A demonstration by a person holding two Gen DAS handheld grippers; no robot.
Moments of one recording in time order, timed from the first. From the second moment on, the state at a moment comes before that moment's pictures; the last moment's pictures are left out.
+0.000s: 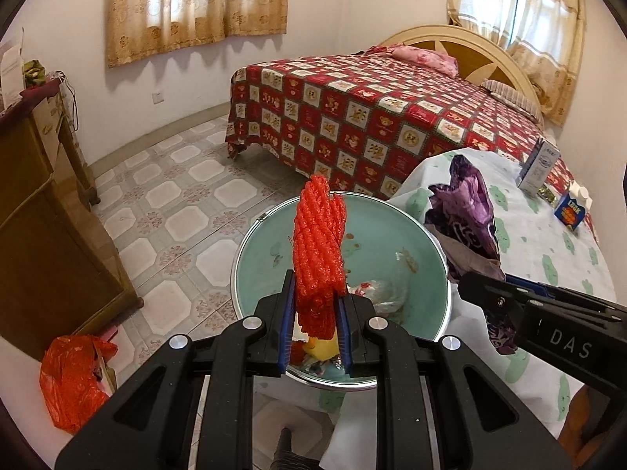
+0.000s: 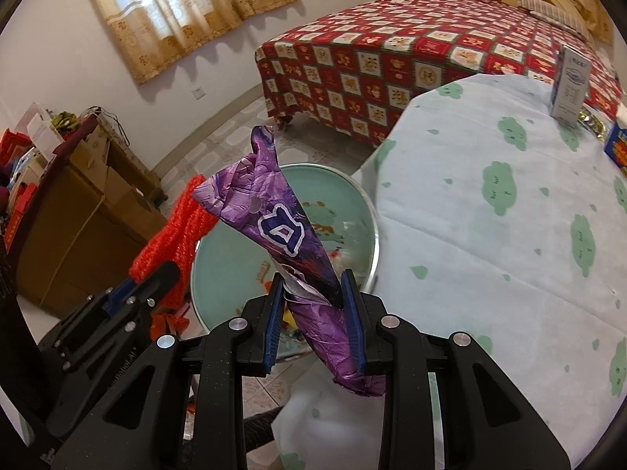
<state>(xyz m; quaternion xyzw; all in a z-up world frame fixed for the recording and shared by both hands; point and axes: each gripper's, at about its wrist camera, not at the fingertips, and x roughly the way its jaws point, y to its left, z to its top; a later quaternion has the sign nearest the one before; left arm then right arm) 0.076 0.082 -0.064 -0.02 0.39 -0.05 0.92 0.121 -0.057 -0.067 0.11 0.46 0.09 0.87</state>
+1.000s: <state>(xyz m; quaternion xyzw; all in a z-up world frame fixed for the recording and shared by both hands) 0.121 0.072 -0.081 0.00 0.41 -0.02 0.91 0.144 -0.062 -0.075 0.14 0.46 0.07 0.87</state>
